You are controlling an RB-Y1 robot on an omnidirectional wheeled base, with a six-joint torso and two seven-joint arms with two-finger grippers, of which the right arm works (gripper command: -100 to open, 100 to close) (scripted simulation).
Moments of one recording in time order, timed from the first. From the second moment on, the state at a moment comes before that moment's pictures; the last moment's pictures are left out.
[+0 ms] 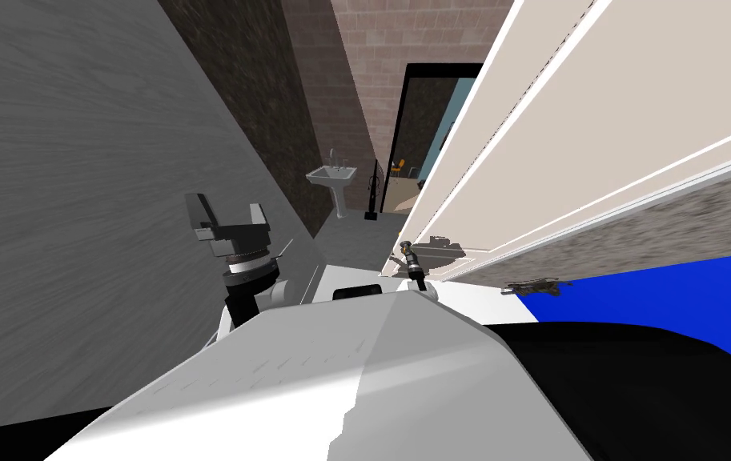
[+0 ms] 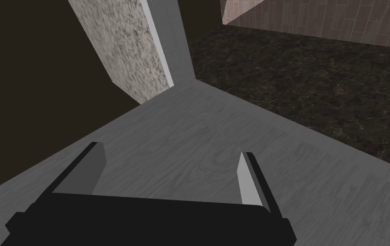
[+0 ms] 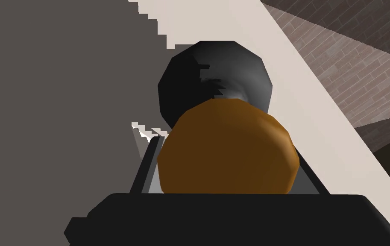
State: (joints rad) arm 0.00 -0.21 -0.31 -0.70 0.16 -0.88 0.49
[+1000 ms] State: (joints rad) arm -0.01 -0.22 -0.25 -0.69 0.06 -0.87 0.26
